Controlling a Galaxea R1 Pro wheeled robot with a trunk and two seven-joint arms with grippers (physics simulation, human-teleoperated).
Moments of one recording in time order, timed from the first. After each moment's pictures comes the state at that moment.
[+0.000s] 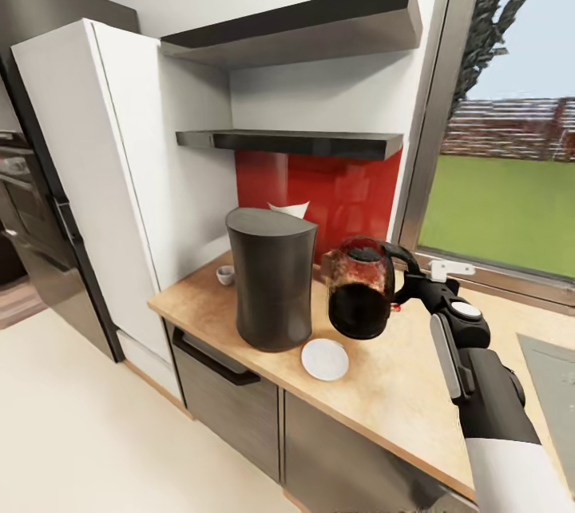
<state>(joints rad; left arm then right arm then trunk) 0.06 0.07 0.25 -0.01 -0.12 -0.12 0.15 -0.60 -0.04 -0.11 -1.44 0.00 0.60 -0.11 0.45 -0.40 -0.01</state>
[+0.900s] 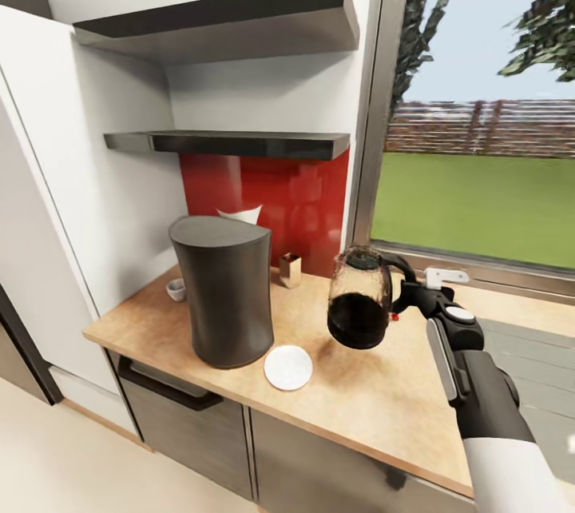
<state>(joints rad) 0.06 0.07 0.25 -0.01 -0.12 -0.12 0.15 -0.60 -0.04 -0.11 -1.38 0.00 0.60 -0.11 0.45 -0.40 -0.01</state>
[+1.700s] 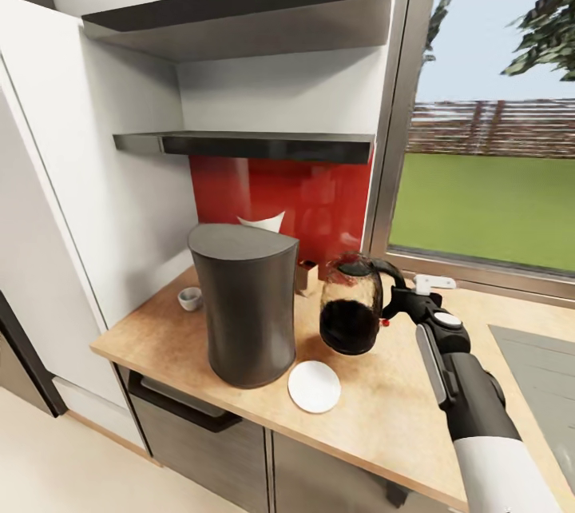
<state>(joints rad) 0.06 0.07 0.25 -0.01 -0.12 -0.12 0.15 -0.60 -0.02 -0.09 -1.30 -0.01 0.54 -0.10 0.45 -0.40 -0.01</state>
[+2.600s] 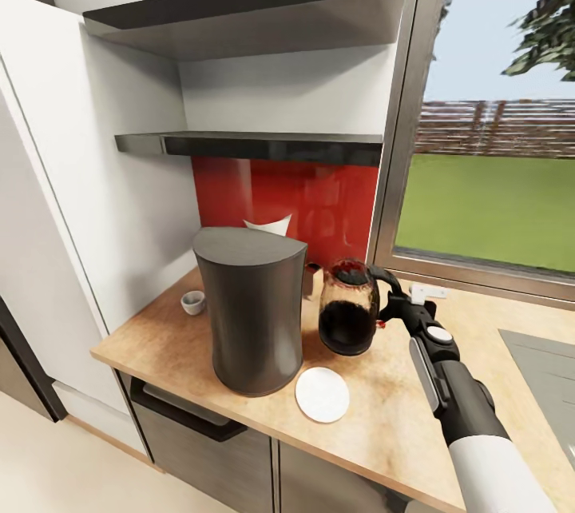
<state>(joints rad) 0.06 0.08 0.25 -0.01 -0.12 -0.12 0.15 -0.60 -0.02 -0.09 -1.14 0.00 0.31 -0.10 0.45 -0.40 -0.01</state>
